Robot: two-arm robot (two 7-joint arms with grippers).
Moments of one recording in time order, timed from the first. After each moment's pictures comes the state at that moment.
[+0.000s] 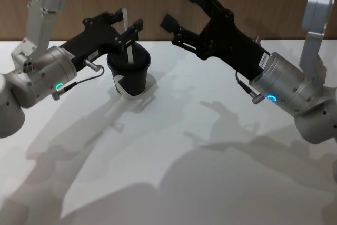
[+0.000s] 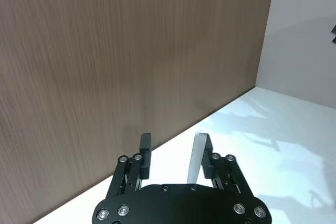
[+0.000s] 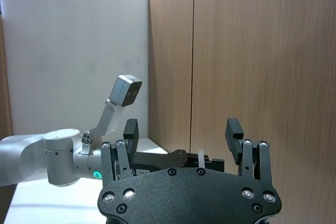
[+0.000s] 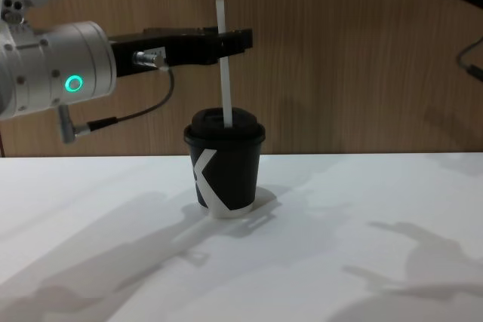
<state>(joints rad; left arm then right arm) -0.54 0.39 0.48 -1.45 -0.56 0.05 -0.39 0.38 0.34 -0.31 -1.55 0.67 -0.13 0.80</state>
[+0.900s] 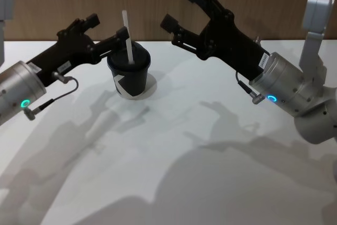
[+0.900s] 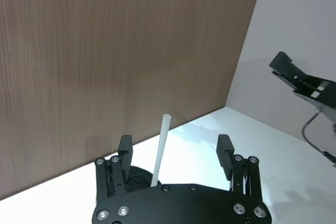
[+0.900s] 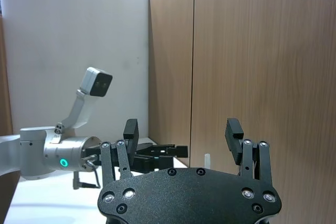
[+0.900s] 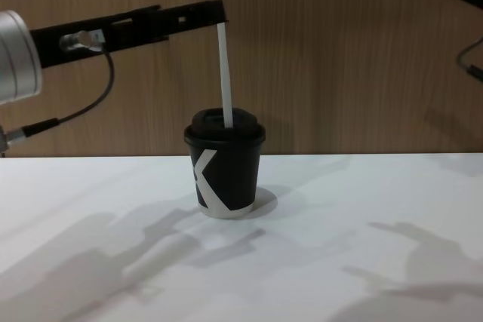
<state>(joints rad) -0.36 0.48 0.35 -1.62 -0.76 0.10 -0.45 0.38 0.34 -0.31 -1.55 0.67 -0.13 0.80</state>
